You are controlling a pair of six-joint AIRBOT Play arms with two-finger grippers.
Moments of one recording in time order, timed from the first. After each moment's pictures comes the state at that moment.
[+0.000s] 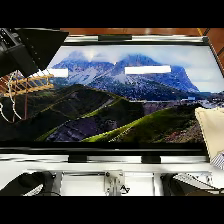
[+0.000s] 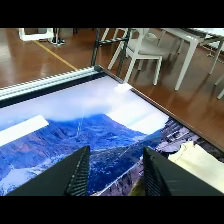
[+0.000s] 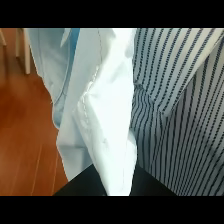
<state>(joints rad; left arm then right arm) -0.47 -0.90 1.51 0.97 -0.74 -1.29 -1.20 -1.32 2.04 -2.11 0.97 1.90</state>
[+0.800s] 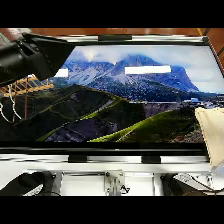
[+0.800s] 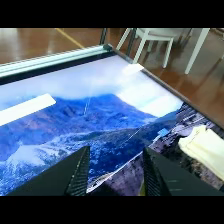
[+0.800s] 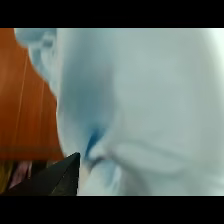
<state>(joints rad) -0.47 -0.91 1.45 1.03 -0.75 -1.32 -1.21 -1.25 2.03 -1.92 1.47 1.70</state>
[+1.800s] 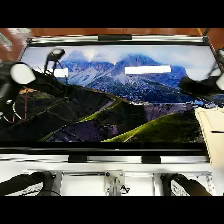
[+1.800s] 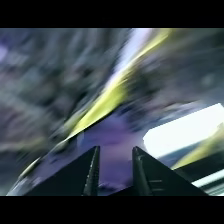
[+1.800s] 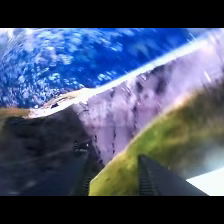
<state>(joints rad) -0.33 -1.32 1.44 1.41 -1.29 -1.55 -0.01 -1.13 1.29 -1.60 1.20 1.88</state>
